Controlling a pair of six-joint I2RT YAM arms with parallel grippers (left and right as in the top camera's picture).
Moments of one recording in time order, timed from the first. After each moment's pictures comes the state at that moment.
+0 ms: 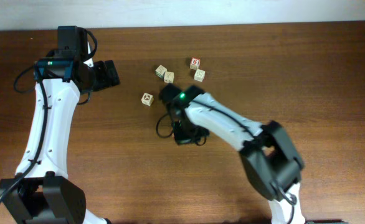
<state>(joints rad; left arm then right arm) 0.01 1.73 1.65 -1.03 -0.05 -0.28 0.68 2.09 1.63 -1.17 -0.07 0.51</state>
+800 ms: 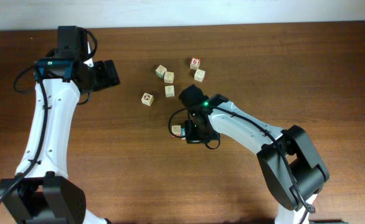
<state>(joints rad) 0.01 1.73 1.65 -1.03 -0.05 -0.28 0.61 1.96 1.32 -0.82 -0.12 0.55</state>
